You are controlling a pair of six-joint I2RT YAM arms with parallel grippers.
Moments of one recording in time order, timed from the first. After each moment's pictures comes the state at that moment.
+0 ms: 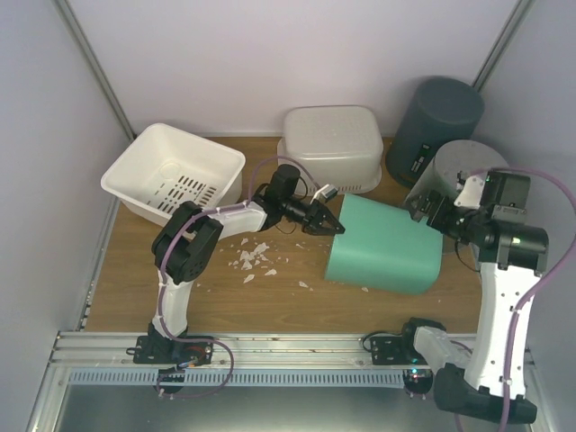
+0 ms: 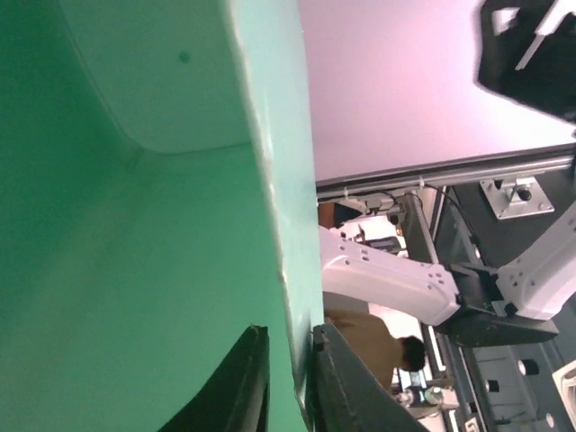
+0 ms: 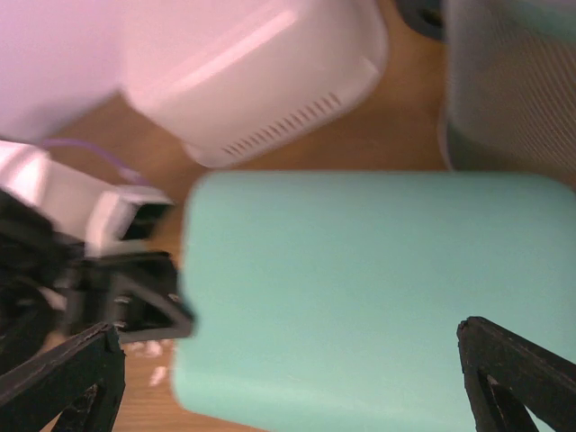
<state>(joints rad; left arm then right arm) -0.67 2.03 1.30 0.34 1.33 -0.97 -0.21 0.99 1.47 -1.29 -0.47 0.27</state>
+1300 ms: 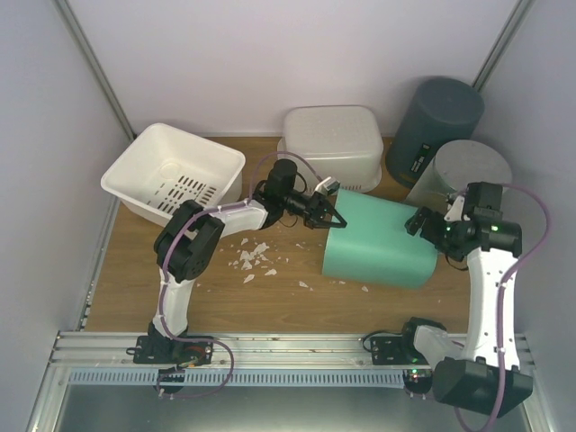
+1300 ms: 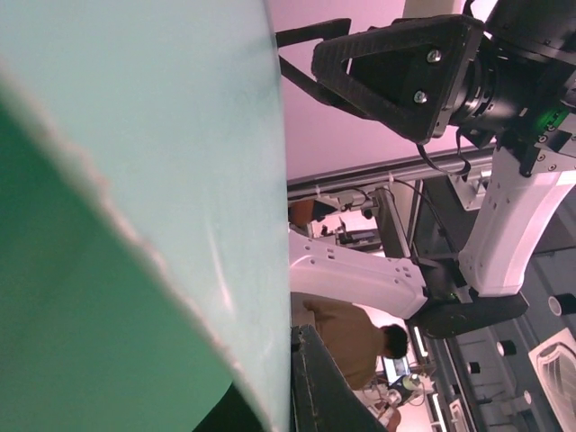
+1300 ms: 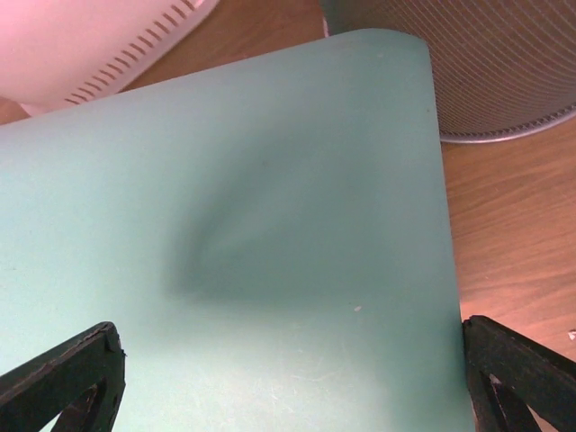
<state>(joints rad) -0.67 2.05 1.35 0.52 1.37 -1.14 -0.24 1.00 1.14 -1.22 -0.28 0.28</state>
